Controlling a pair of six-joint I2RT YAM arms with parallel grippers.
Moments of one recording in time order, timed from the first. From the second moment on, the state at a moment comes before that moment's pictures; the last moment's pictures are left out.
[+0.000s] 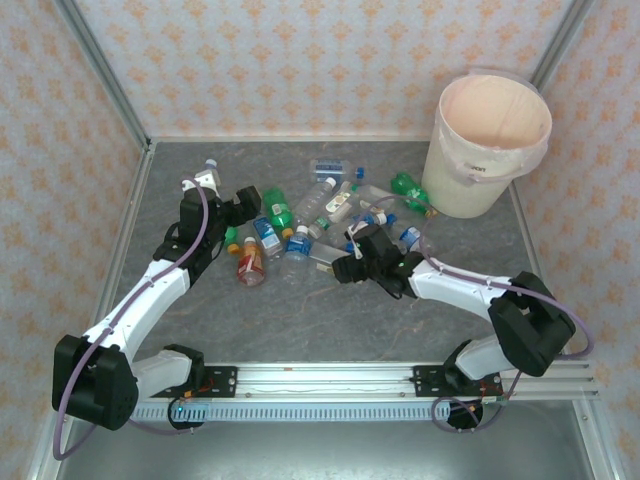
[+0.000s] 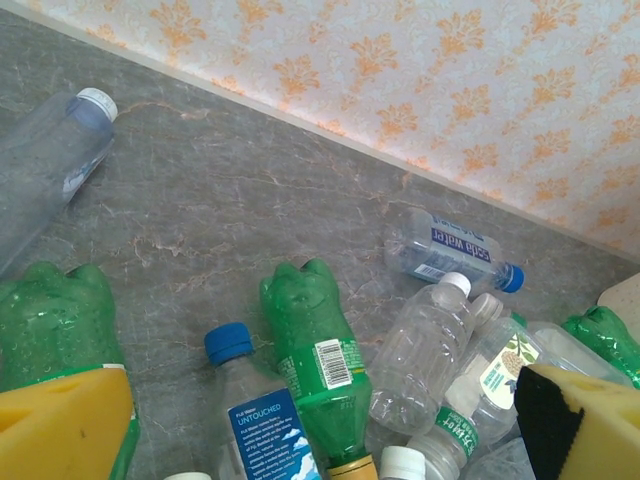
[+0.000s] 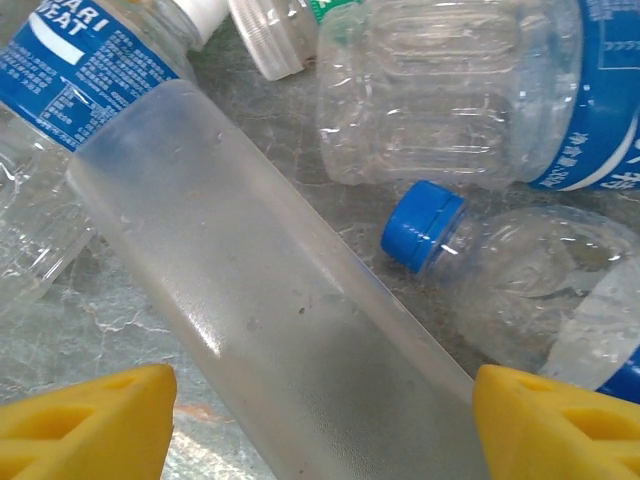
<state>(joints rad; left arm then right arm) -0.21 1.13 0.78 -0.08 -0.09 -0.54 0.74 1.42 0.74 -0.17 0.05 0.28</state>
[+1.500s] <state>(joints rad) -0.22 1.08 0.82 -0.14 -0.11 -0.54 0.83 1.74 1.02 -0.24 0.10 0.22</state>
